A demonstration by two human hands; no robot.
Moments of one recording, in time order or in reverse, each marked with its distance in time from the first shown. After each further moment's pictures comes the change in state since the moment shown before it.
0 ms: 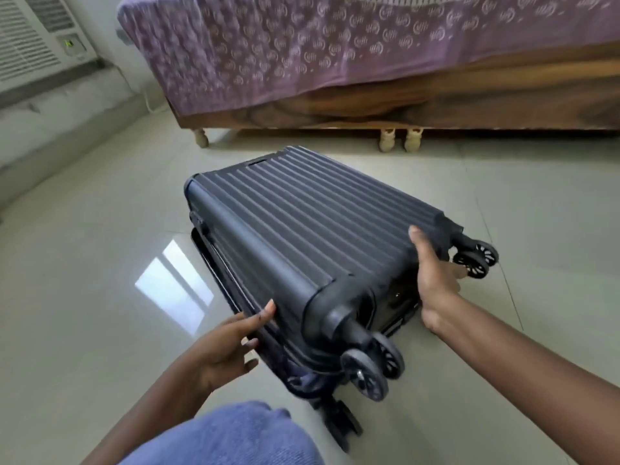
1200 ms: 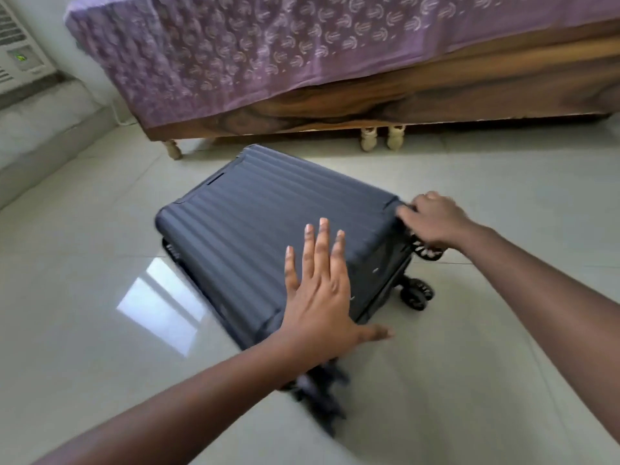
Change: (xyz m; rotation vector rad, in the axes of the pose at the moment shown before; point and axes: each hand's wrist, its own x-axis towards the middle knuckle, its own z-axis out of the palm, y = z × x) left_hand 0.045 0.047 0.130 1.576 0.310 0.885; right_hand 0.080 -0.098 0.000 -1.305 -0.084 -0.706
